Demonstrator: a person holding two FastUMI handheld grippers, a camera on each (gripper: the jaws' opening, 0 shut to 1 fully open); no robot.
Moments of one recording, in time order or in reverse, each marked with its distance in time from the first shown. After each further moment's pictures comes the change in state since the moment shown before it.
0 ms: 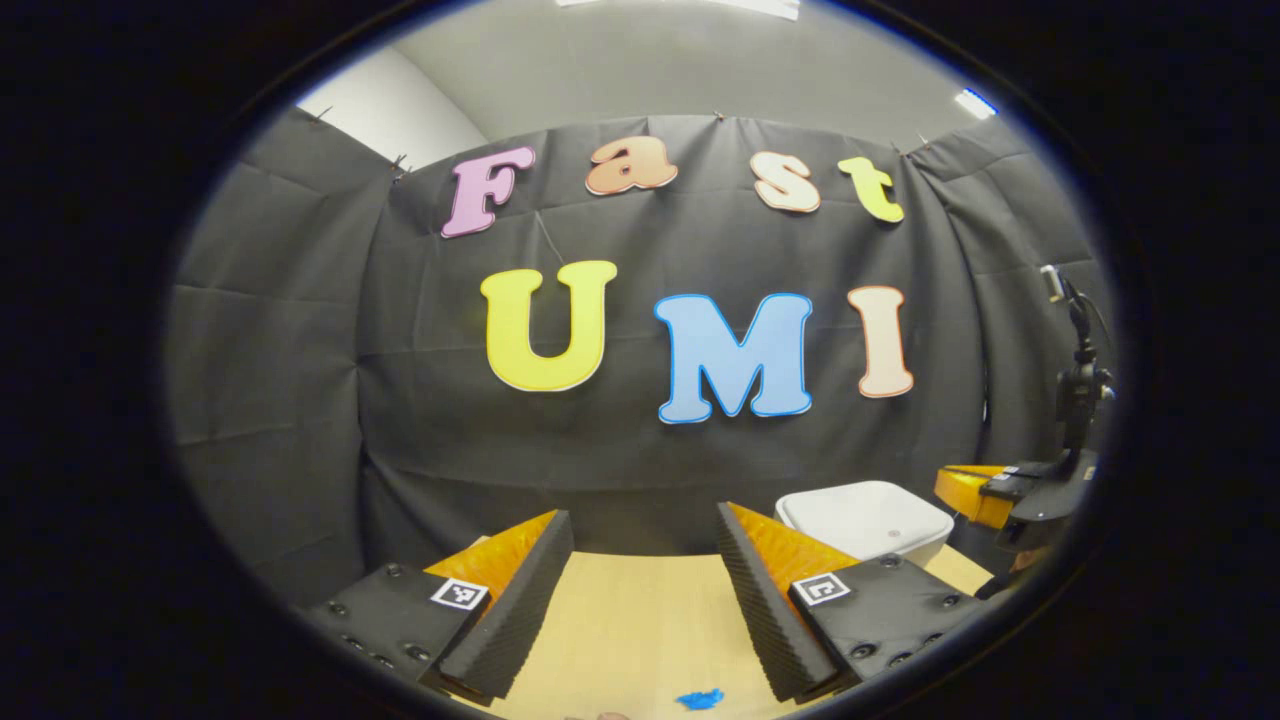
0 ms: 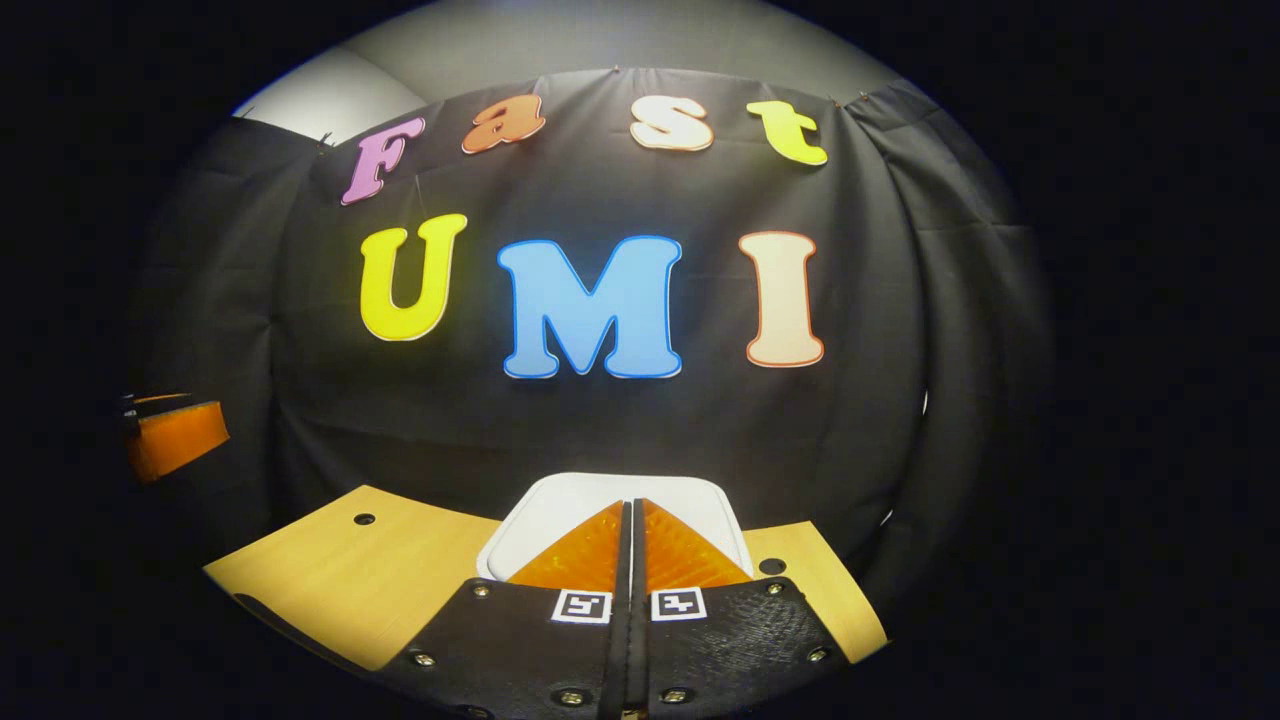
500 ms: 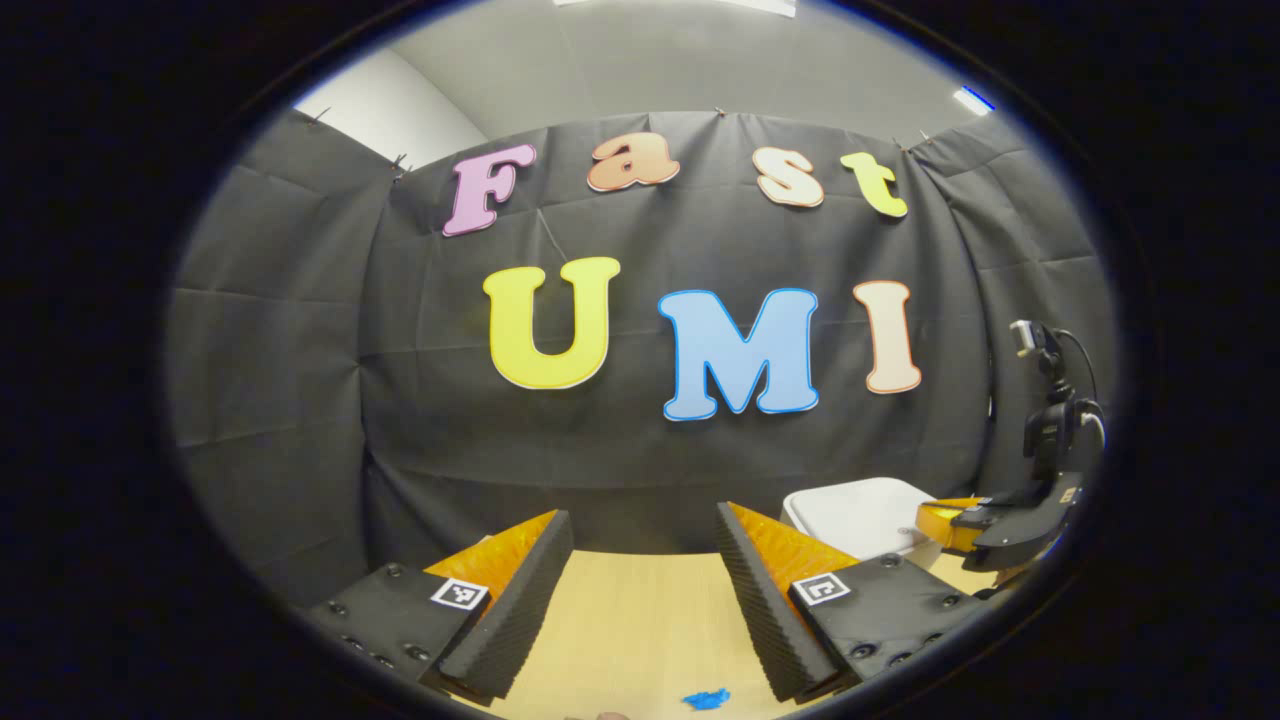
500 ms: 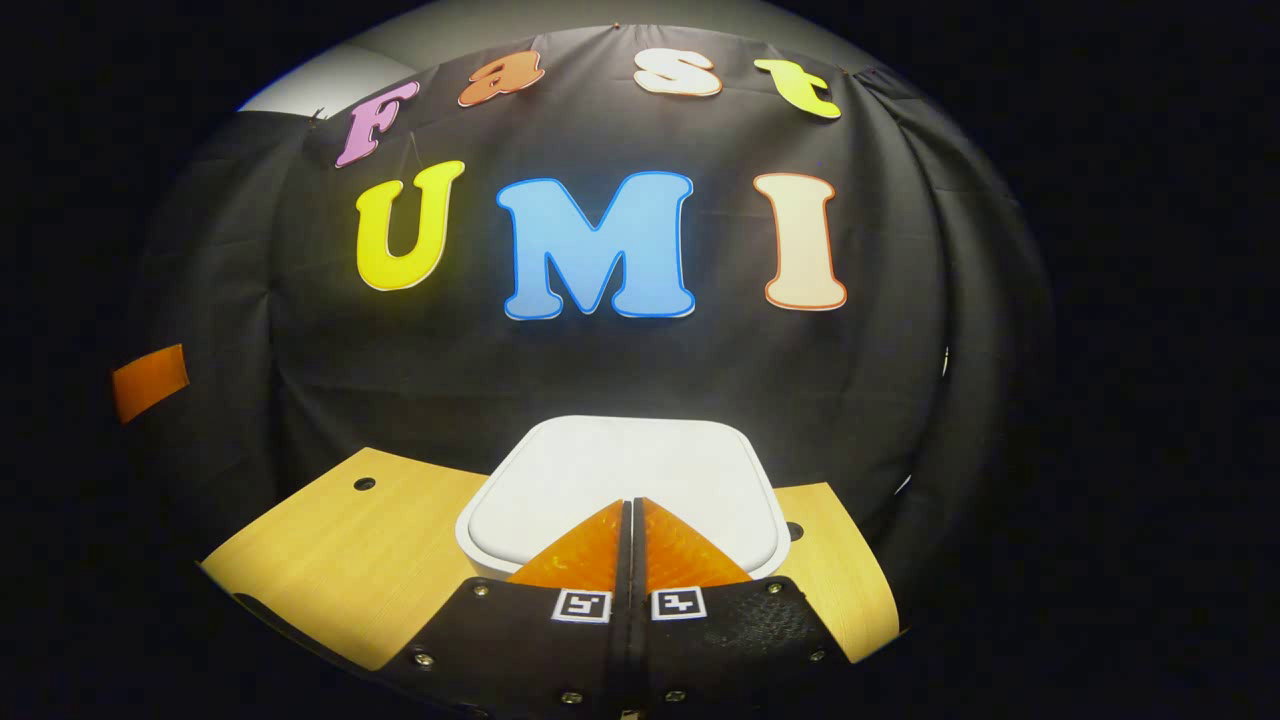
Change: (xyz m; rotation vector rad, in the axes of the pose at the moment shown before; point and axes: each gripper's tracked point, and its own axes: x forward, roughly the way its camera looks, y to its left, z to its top) left arm 0.006 0.007 -0.002 0.003 0.007 0.015; right arm 0.028 0.008 -0.049 0.005 0.139 0.036
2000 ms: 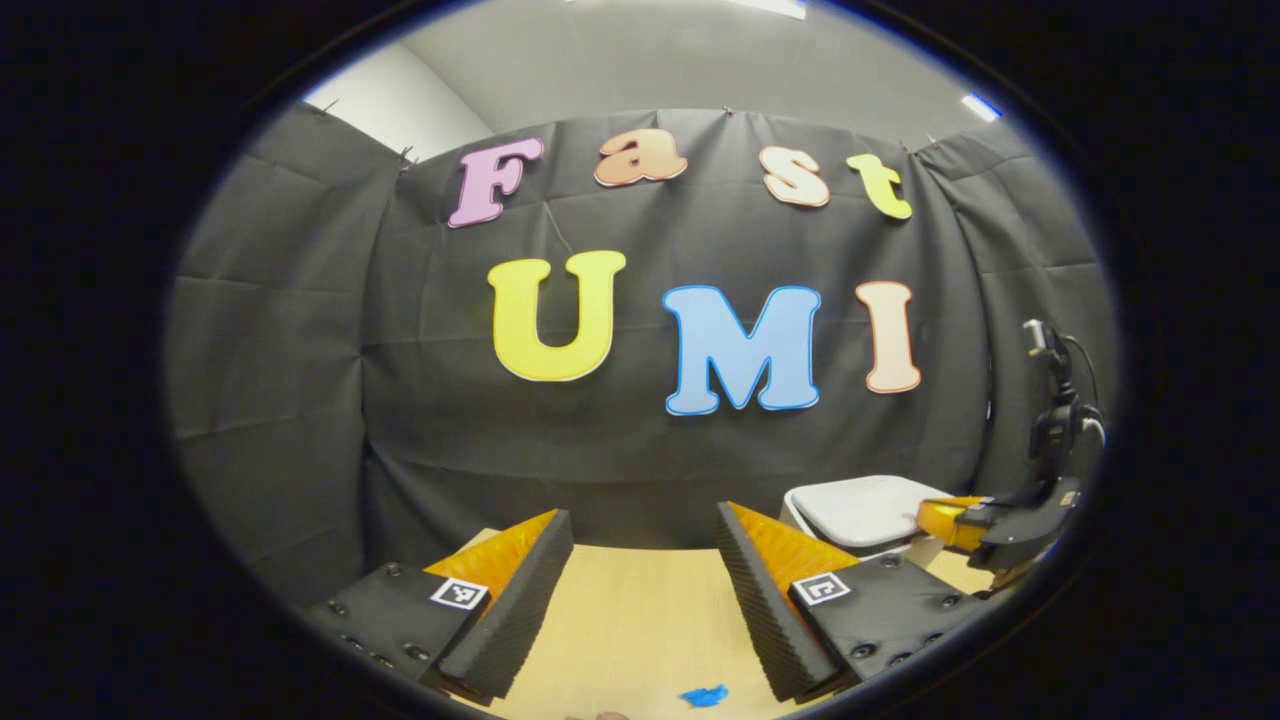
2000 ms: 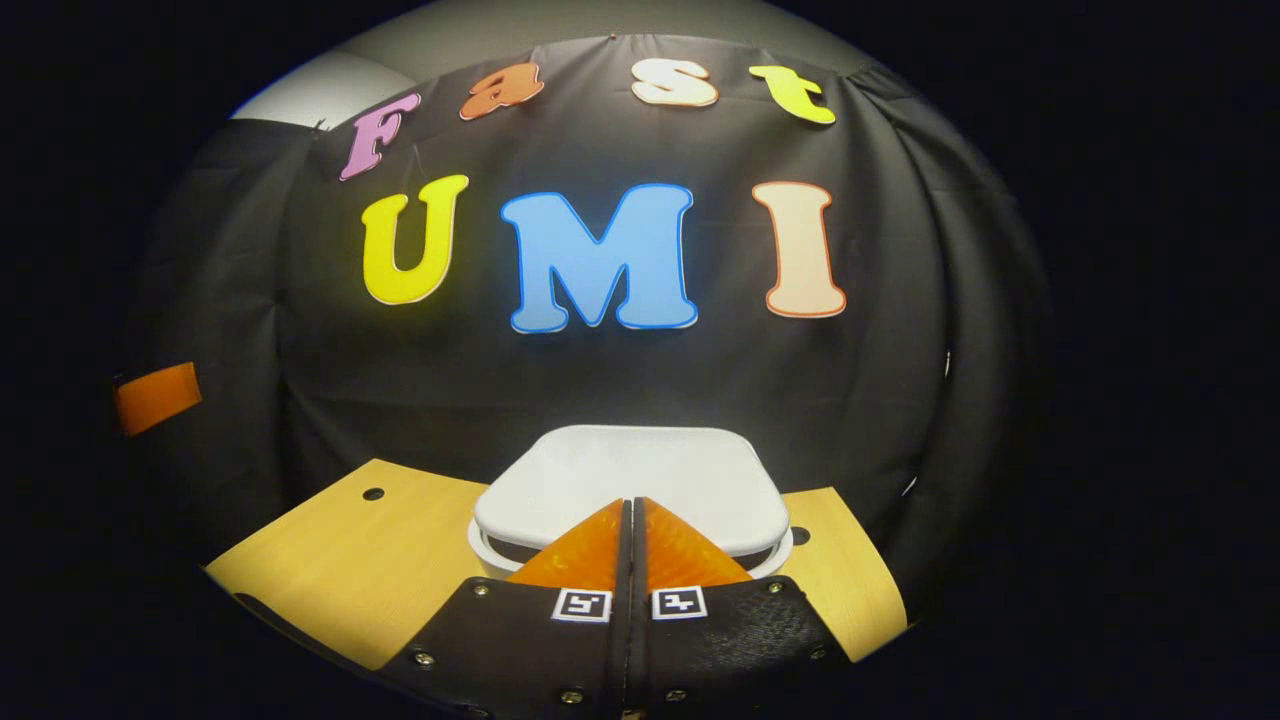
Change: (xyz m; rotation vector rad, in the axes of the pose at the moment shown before) left arm -0.006 0.005 -0.006 -0.020 0.014 -0.004; right arm -0.012 0.001 0.019 0.006 -0.096 0.010
